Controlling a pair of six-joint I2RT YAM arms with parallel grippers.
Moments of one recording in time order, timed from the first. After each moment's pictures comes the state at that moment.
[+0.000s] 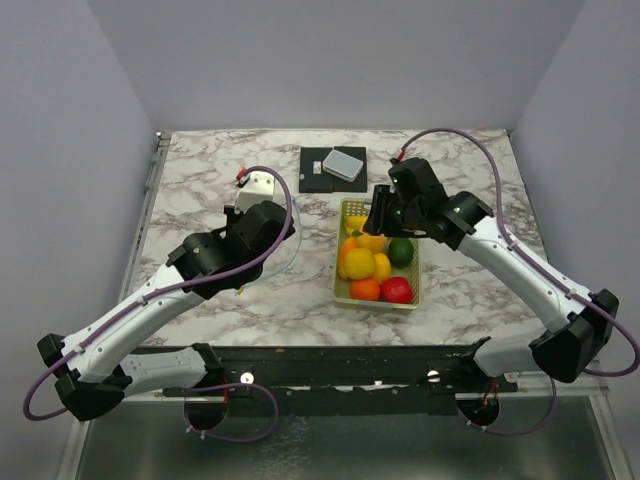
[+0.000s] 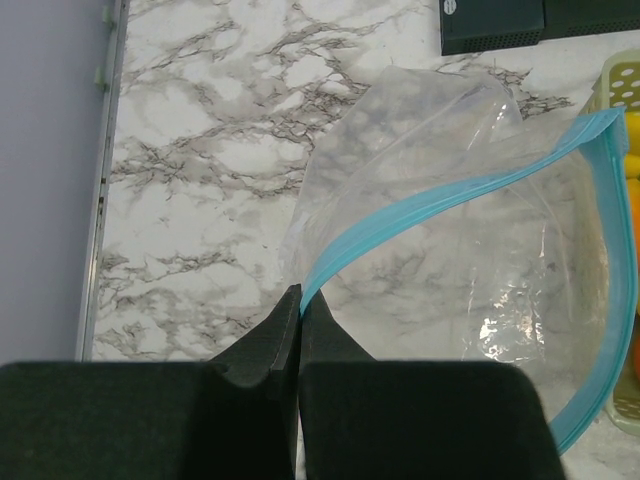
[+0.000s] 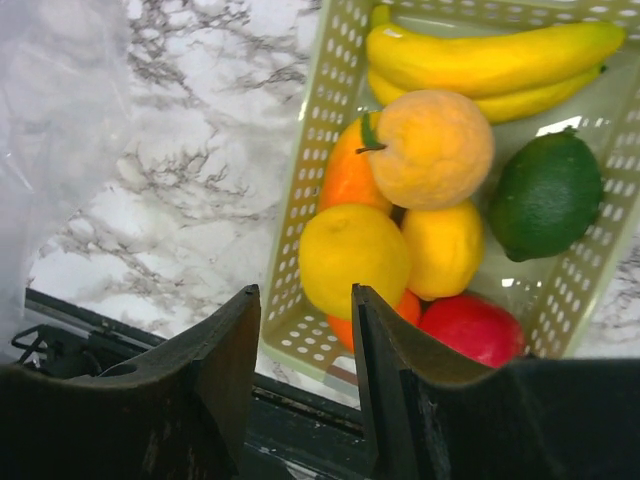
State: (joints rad) left arm -0.92 1.09 1.28 -0.99 -0.84 -0.43; right arm 0.65 1.35 1.34 -0.79 0.07 0.60
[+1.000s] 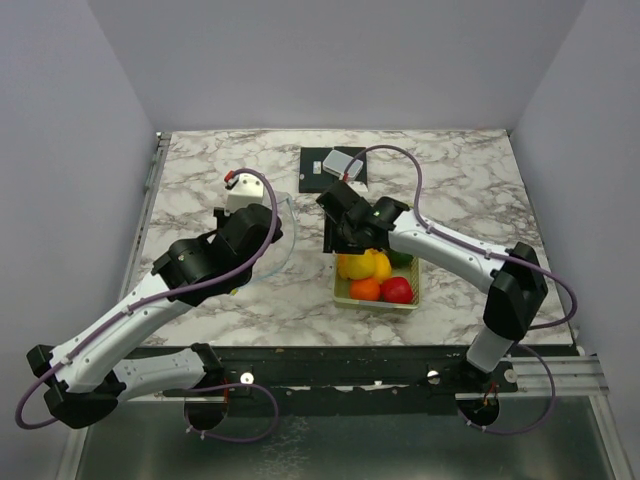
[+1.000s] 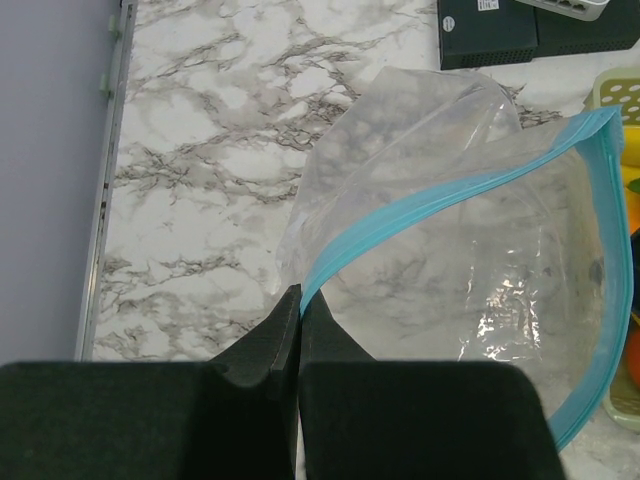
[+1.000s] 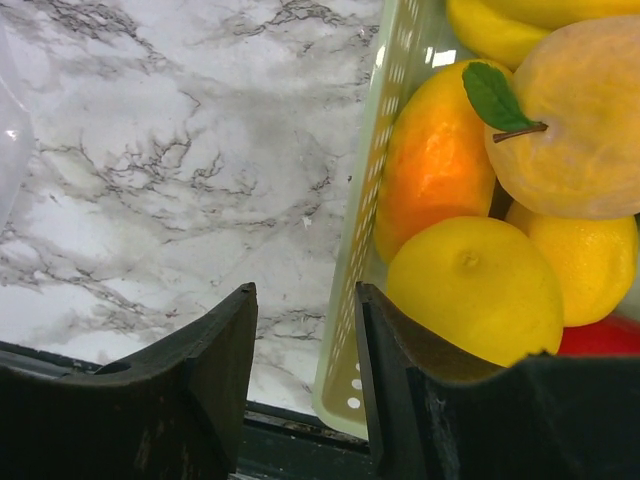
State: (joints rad) left arm -0.91 1.02 1.28 -0.99 -0.85 -0.41; right arm 0.89 1.70 1.47 -0.78 0.24 0.81
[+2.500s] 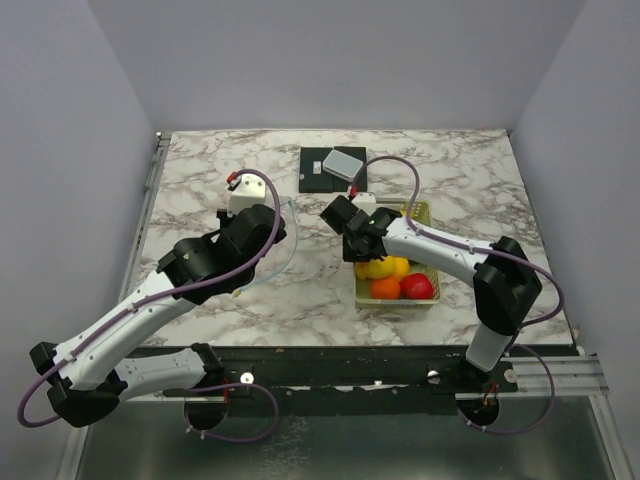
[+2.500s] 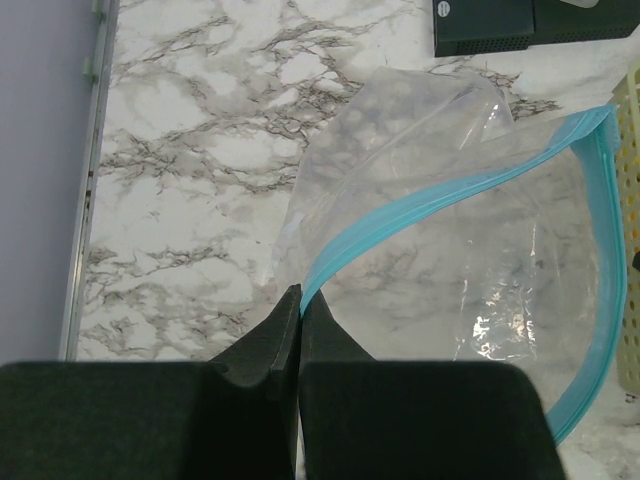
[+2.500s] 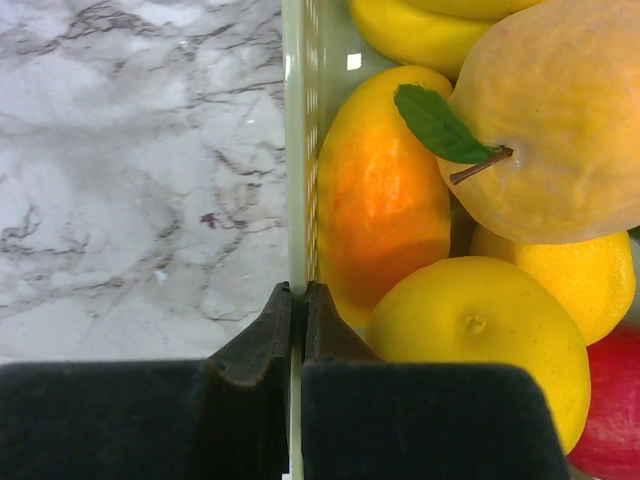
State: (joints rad) left arm -0.91 1.03 1.26 -1.00 -0.83 -0.45; right arm 0.87 1.77 1.35 -0.76 0.41 0.79
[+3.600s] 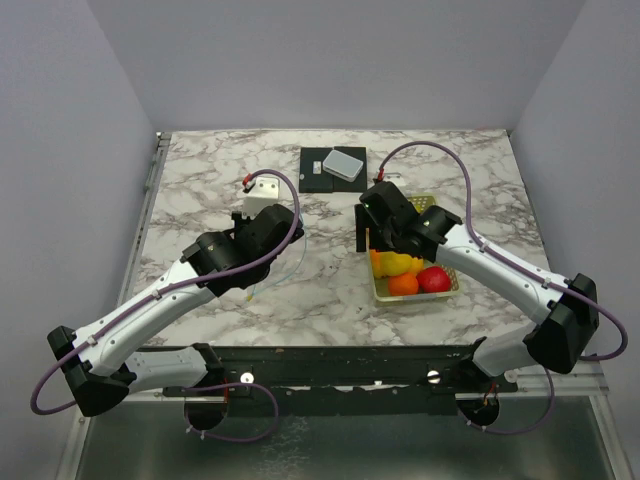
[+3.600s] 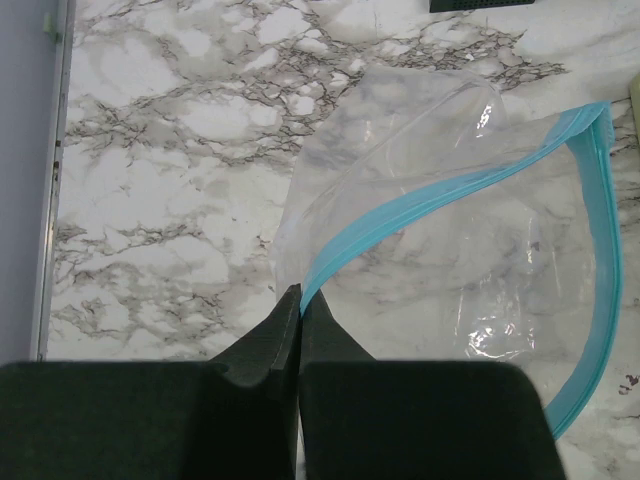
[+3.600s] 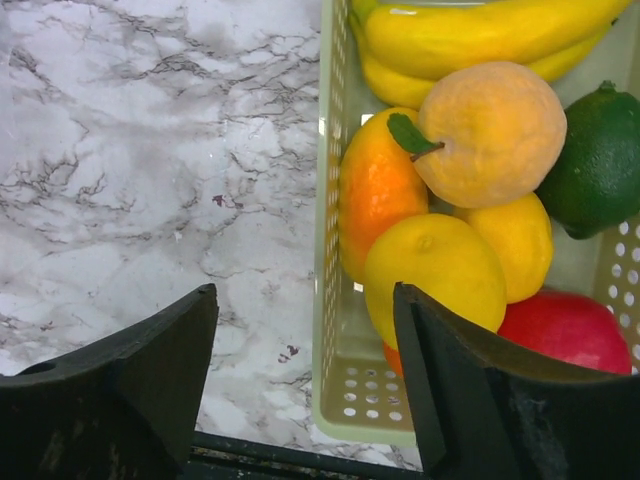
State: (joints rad) left arm -0.91 1.12 1.24 -1.00 -0.79 -0.53; right arm 0.80 1.44 1.26 -0.74 0.36 0.57
